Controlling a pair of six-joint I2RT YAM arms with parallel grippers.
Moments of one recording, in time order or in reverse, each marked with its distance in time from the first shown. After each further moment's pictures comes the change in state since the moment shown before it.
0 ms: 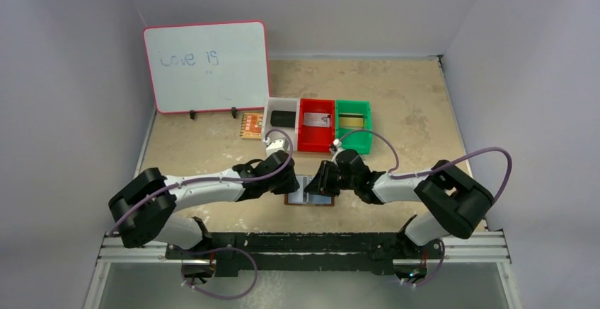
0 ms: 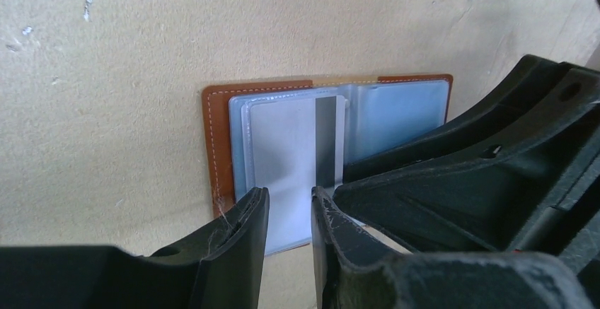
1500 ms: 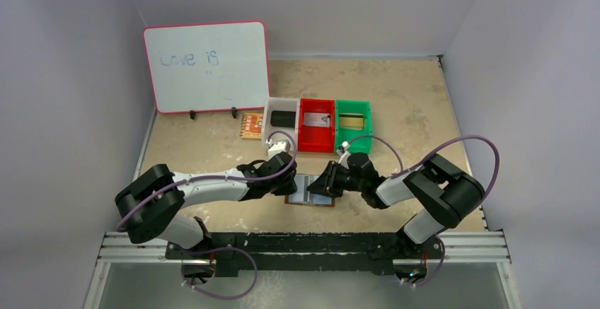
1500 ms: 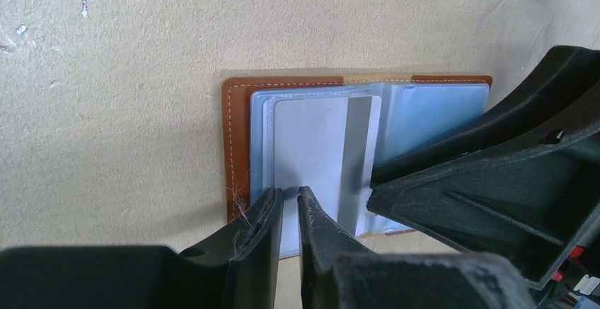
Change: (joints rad) left arm 0.000 0.064 0.000 0.008 -0.002 0.023; right arm -0.092 0.082 -0.133 0.330 -0.135 0.118
